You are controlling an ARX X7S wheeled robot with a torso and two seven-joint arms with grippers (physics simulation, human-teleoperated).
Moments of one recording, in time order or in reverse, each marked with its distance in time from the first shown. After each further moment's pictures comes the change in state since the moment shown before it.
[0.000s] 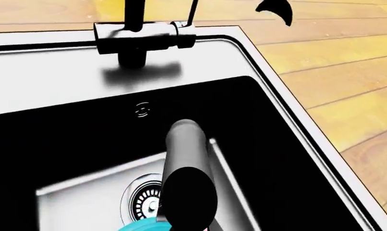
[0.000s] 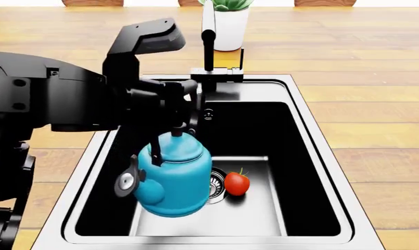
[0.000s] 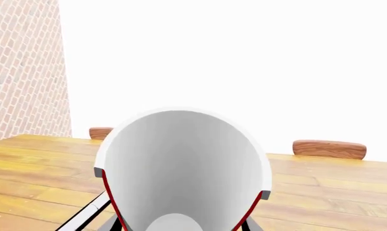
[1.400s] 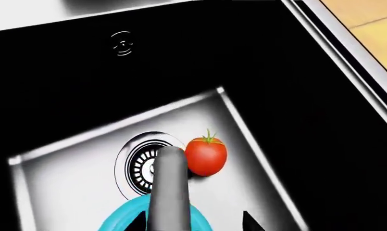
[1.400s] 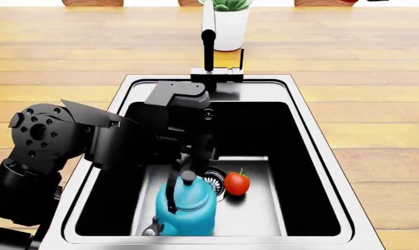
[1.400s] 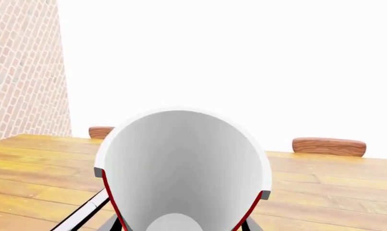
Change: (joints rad) left arm 0.147 0.031 0.124 0.027 0.233 -0.004 0.211; right arm -0.014 0.015 -0.010 -0.004 0.006 -0.020 -0.005
